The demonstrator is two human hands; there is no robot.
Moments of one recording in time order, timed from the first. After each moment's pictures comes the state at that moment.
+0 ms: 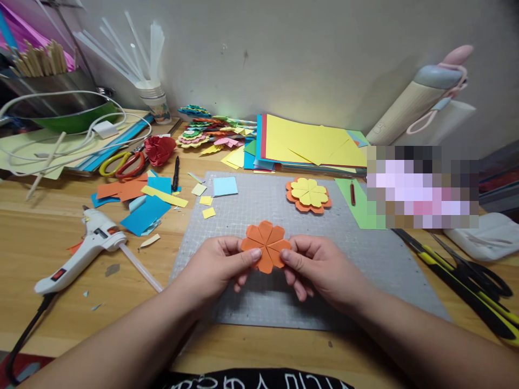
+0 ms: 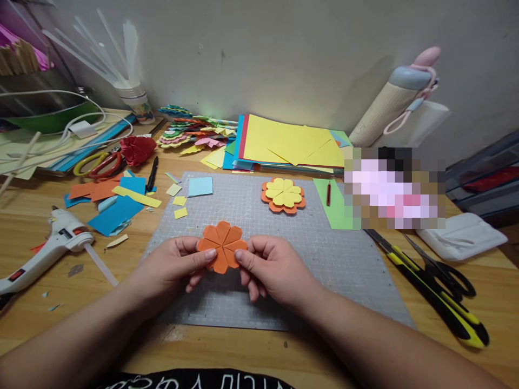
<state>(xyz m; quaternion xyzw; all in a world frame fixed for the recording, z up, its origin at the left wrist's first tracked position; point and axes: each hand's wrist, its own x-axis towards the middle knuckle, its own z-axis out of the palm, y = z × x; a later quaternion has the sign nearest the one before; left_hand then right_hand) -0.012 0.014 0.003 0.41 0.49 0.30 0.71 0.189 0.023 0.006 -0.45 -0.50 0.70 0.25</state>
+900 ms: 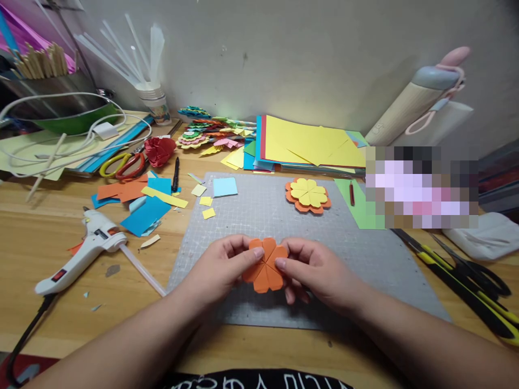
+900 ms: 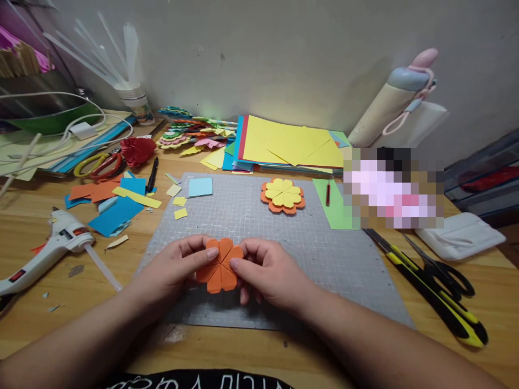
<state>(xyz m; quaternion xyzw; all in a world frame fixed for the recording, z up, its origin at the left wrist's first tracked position) -0.003 0.013 0.008 0.39 0.48 0.33 0.72 0.184 0.020 0.006 -0.42 -0.51 0.71 0.23</state>
